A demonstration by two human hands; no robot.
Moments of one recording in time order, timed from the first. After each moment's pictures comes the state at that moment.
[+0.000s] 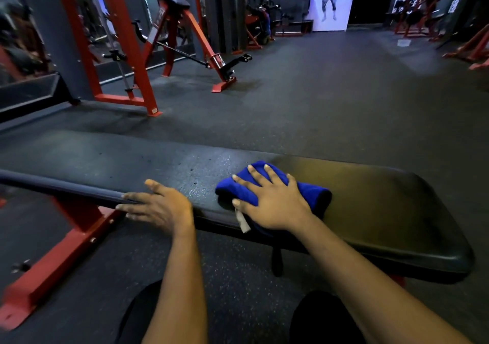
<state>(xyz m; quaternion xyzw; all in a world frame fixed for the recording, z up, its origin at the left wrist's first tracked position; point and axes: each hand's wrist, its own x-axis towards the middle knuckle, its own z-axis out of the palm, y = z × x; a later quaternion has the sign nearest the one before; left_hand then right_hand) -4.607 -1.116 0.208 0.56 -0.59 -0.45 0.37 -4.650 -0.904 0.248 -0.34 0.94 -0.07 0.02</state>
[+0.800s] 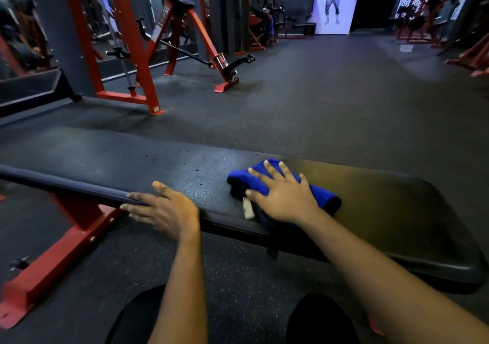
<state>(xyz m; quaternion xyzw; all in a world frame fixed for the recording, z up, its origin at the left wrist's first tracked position) -4.601 -1.105 0.214 0.51 -0.60 -0.44 0.43 -4.673 -0.913 0.248 -0.28 0.96 -0.09 0.02</state>
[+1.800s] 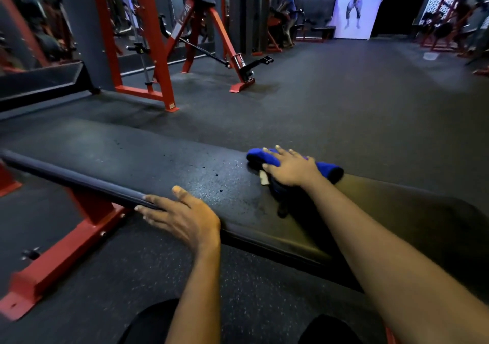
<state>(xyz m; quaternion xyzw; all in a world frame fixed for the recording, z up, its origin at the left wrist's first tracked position) -4.607 -1.108 0.205 0.50 -0.60 -0.43 0.46 -4.772 -0.974 0.258 -0.28 0.96 -0.06 0.07</state>
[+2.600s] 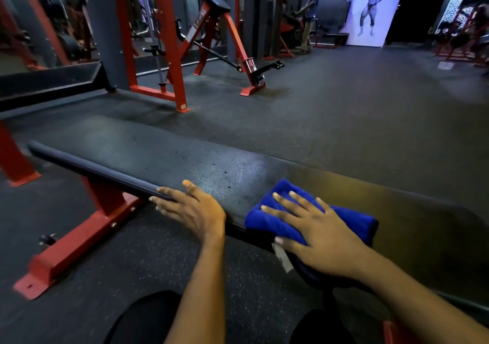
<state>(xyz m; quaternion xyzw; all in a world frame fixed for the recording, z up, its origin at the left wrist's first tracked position) -4.599 -1.105 0.210 0.49 -0.60 -0.46 0.44 -4.636 -0.882 0.247 -0.47 0.88 -0.03 0.01</state>
